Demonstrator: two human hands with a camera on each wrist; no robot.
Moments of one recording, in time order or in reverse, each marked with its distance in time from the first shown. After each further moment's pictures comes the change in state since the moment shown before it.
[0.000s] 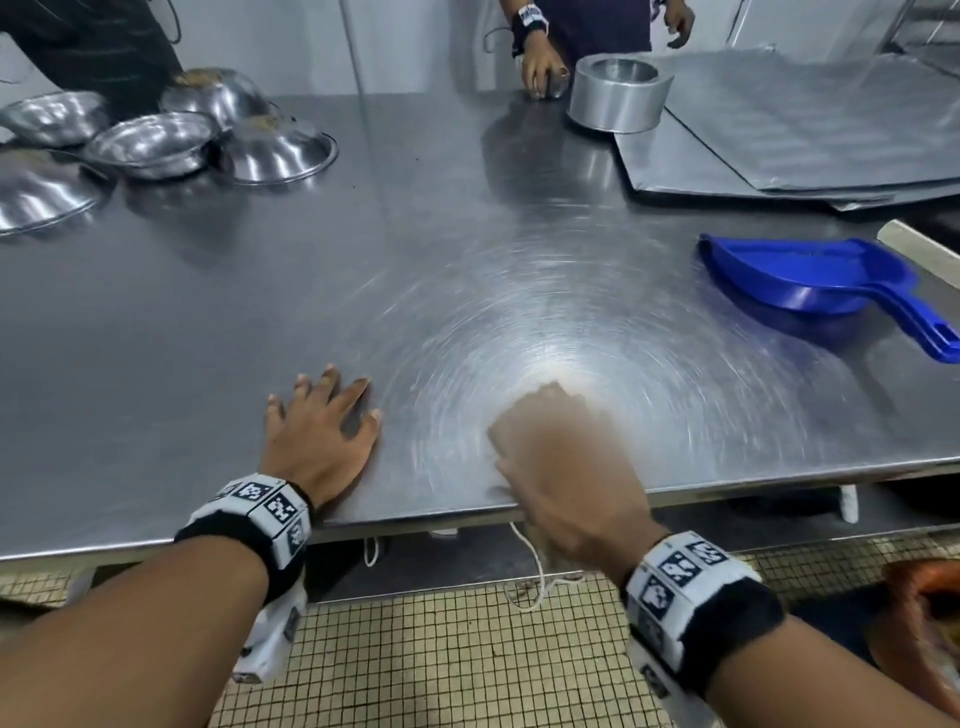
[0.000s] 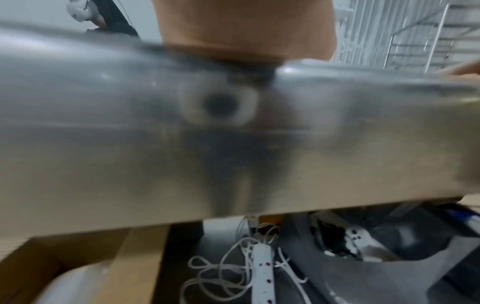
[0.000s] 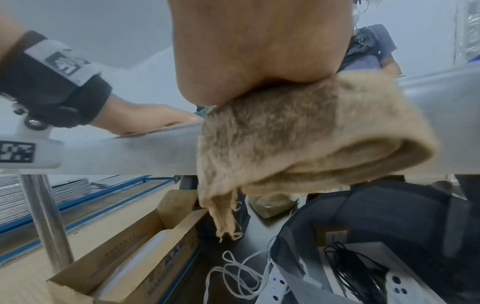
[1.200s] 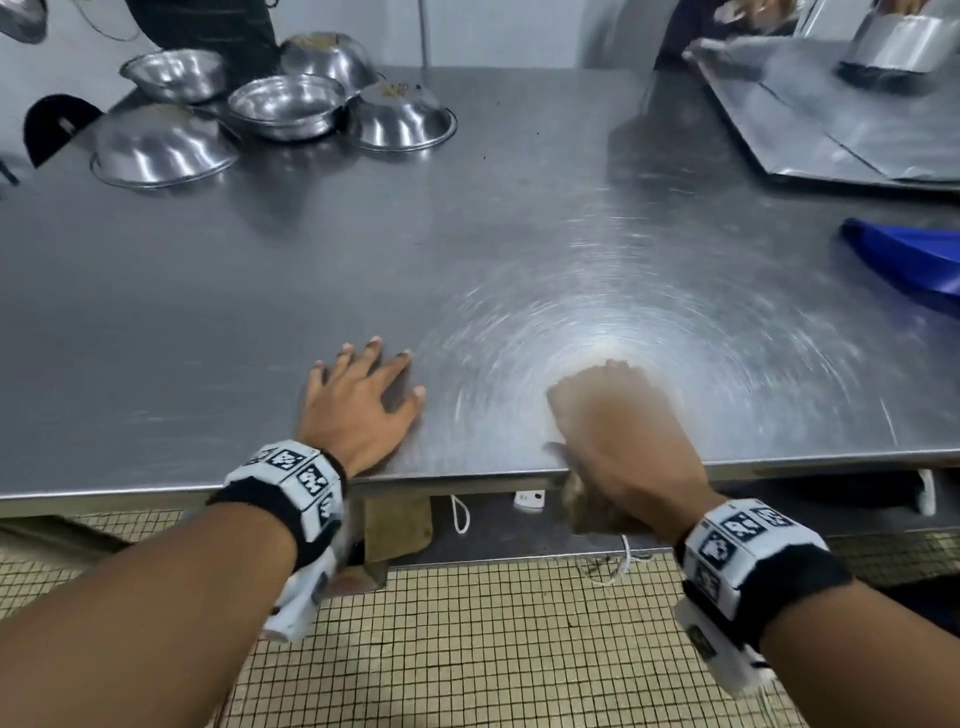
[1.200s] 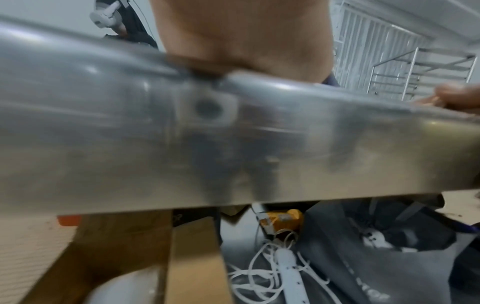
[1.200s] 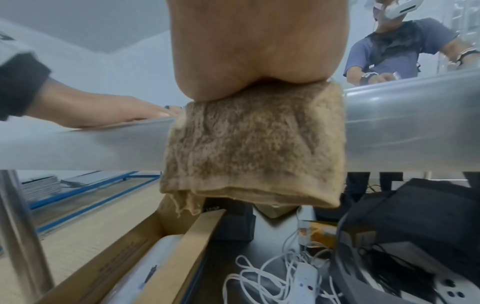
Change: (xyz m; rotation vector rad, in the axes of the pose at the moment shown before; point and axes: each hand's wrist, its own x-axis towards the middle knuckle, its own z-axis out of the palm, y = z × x) left_hand -0.017 -0.184 -0.028 -0.003 0.009 0.074; right_hand 0.027 -0.161 0.024 0.069 0.081 0.069
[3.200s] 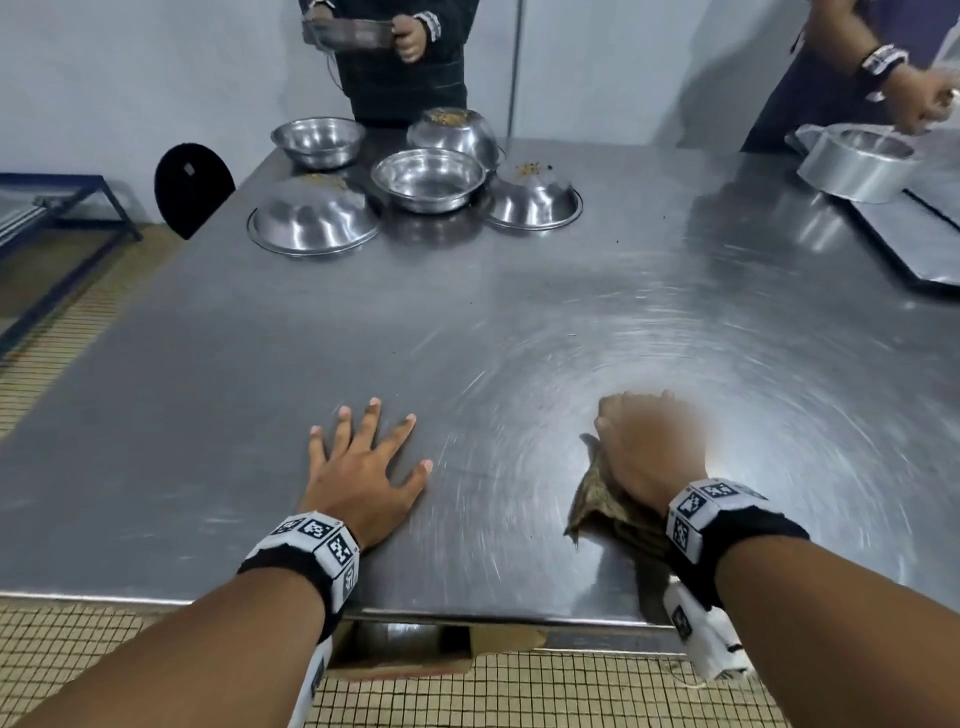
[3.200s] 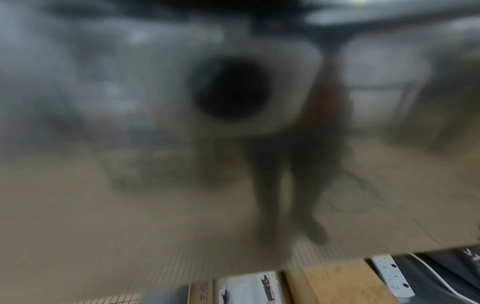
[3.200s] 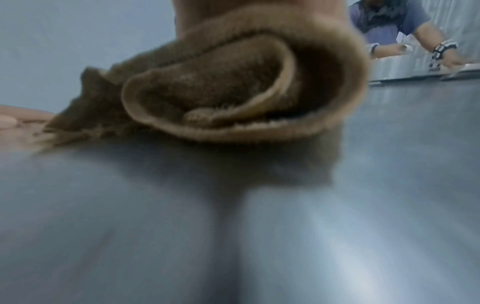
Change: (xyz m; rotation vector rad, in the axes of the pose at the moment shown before) left_hand 0.027 -0.191 -0.035 0.031 -0.103 -0.148; right_hand 0.155 -0.161 0.004 0.097 -0.070 0.319
